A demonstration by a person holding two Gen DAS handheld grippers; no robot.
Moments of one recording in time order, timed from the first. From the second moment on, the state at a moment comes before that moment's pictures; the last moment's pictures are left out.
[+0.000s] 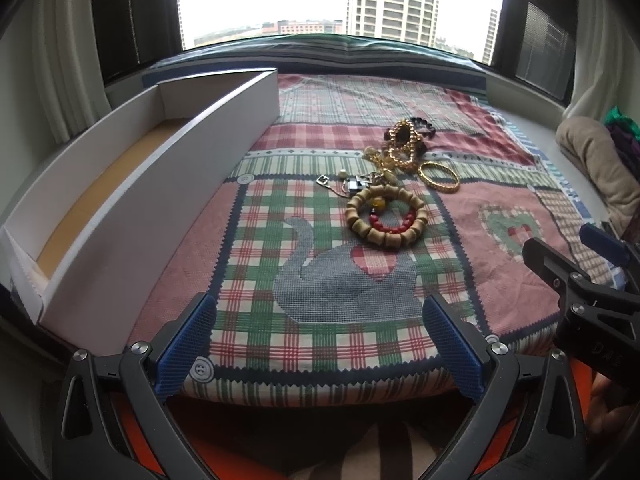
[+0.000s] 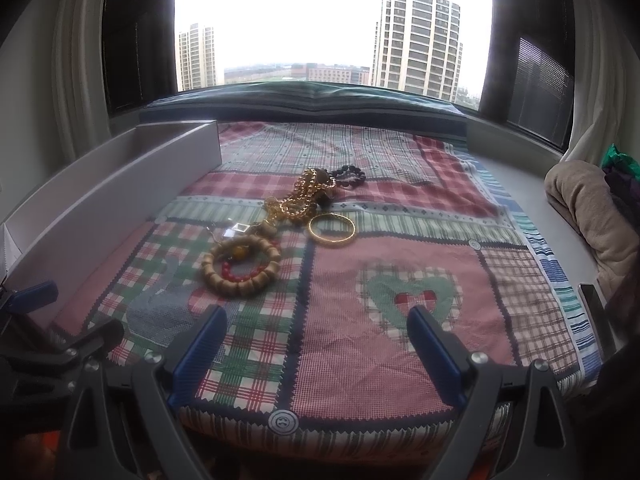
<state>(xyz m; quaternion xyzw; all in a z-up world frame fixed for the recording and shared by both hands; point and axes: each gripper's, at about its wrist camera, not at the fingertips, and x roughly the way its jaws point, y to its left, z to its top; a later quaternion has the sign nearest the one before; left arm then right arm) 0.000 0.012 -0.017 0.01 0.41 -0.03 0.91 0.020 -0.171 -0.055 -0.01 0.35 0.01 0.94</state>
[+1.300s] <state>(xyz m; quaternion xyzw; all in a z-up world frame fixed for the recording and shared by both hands) 0.134 -0.010 -0.081 0.04 0.48 -0.15 0.86 0.018 -0.203 -0.072 0.02 0.38 -0.01 0.93</state>
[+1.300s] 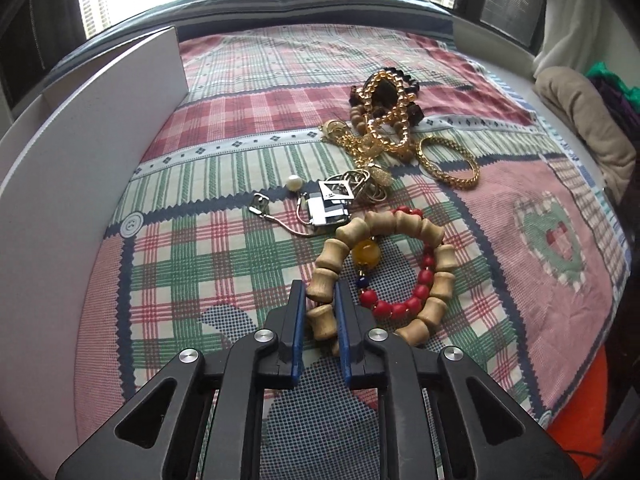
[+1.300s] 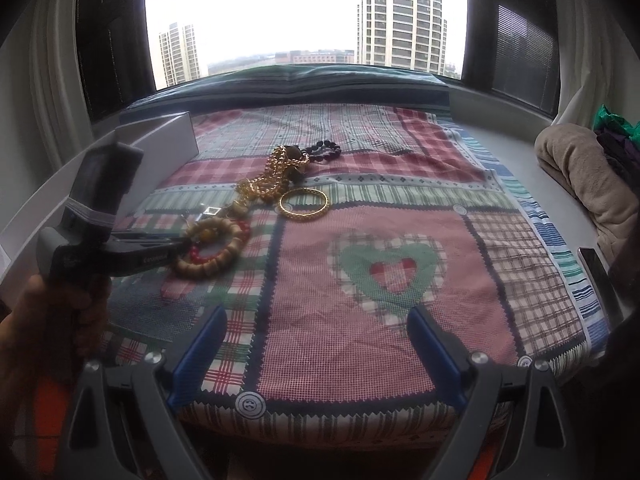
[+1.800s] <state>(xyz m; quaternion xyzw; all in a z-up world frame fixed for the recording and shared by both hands) 0.107 0.042 -0.083 0.03 0.48 -0.11 0.87 0.071 -0.222 -0.072 0.09 0.40 0.08 0.91</state>
